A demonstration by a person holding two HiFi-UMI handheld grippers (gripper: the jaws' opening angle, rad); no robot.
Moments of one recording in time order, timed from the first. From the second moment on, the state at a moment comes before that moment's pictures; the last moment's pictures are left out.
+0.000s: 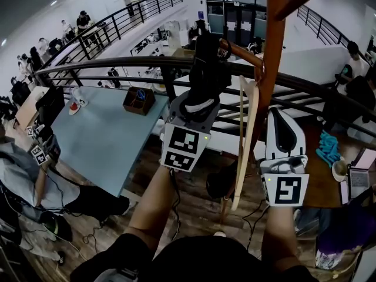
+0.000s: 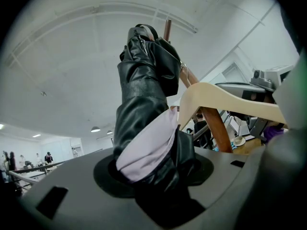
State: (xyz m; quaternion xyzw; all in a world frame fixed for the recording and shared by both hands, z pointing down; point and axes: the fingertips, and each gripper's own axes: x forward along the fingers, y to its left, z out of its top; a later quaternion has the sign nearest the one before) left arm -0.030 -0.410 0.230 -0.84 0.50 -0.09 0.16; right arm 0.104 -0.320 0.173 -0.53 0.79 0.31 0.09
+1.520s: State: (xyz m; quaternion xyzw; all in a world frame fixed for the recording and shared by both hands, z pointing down) left arm -0.023 -0.426 0.295 -0.85 0.50 -0.14 0.10; right arm 0.122 -0.315 0.186 -0.55 0.78 0.30 0.07
